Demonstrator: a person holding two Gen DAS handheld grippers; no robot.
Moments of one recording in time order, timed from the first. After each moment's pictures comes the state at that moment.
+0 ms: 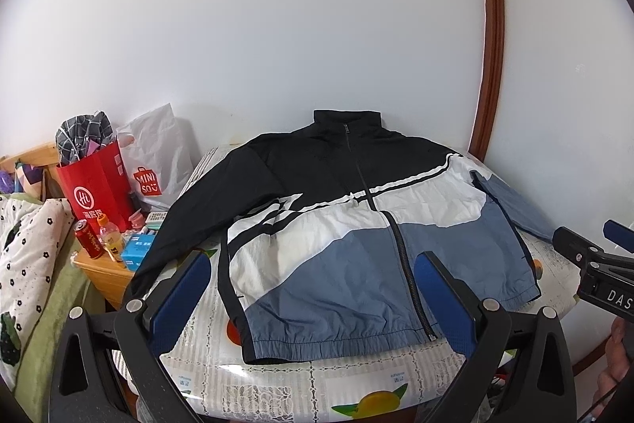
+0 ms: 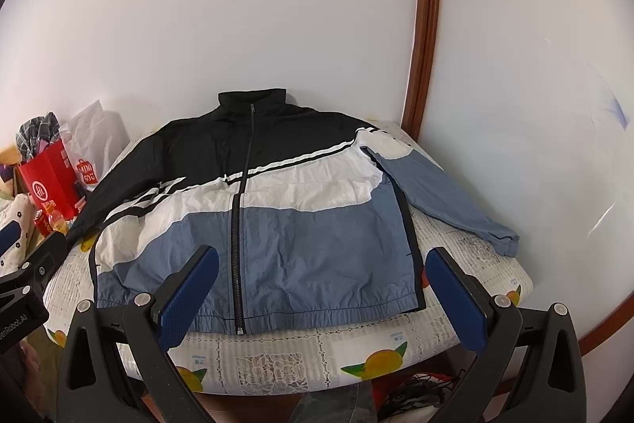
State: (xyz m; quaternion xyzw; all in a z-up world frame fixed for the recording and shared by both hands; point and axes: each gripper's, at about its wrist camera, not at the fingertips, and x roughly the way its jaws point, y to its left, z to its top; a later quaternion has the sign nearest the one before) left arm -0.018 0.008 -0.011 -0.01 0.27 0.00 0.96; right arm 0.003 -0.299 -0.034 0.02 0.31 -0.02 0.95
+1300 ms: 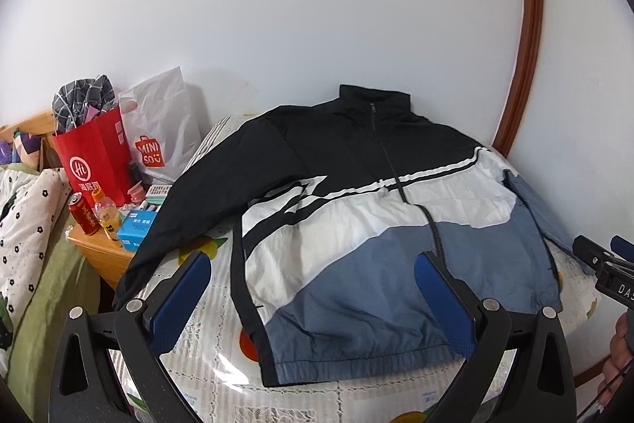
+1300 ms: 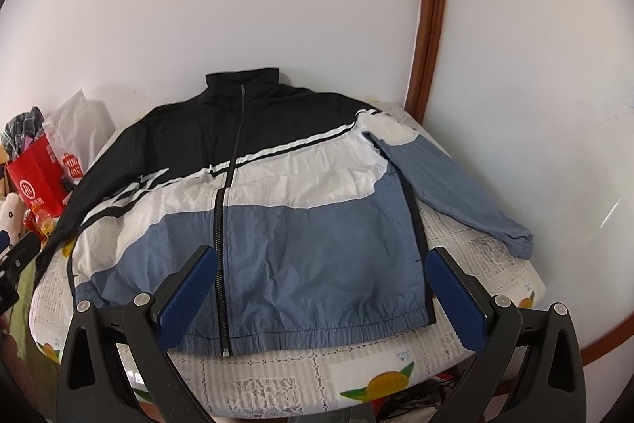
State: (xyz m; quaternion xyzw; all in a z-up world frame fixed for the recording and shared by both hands) left arm 0.041 0.047 -0.037 -0.04 0.32 0.02 0.95; right arm 0.064 -0.299 -0.063 0.02 0.35 -0.03 0.94
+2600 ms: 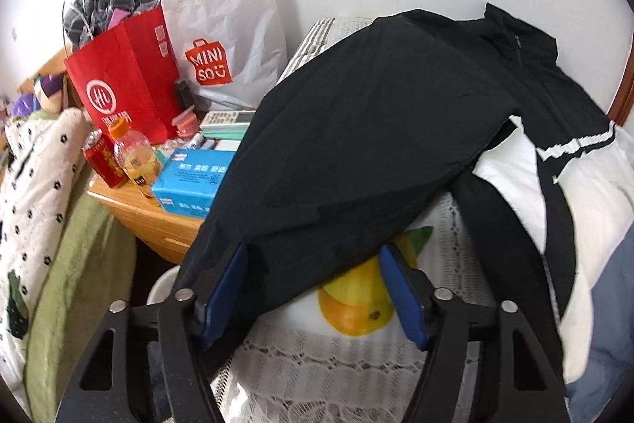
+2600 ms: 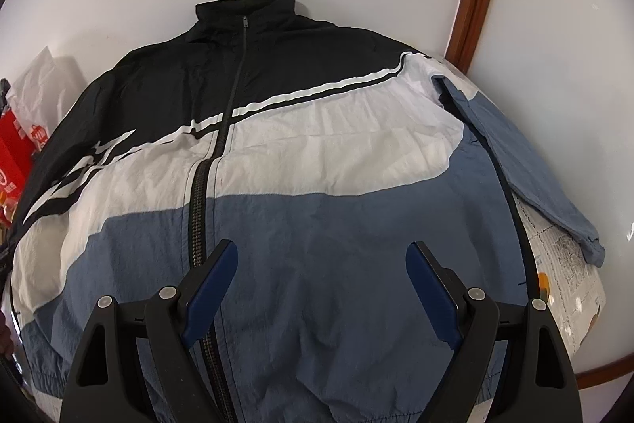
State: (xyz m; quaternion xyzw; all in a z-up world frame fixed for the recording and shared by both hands) left arm 0.170 0.204 -0.172 -0.03 0.43 0.12 0.89; right arm 0.193 -0.252 -0.157 0.01 0.43 -0.02 0.90
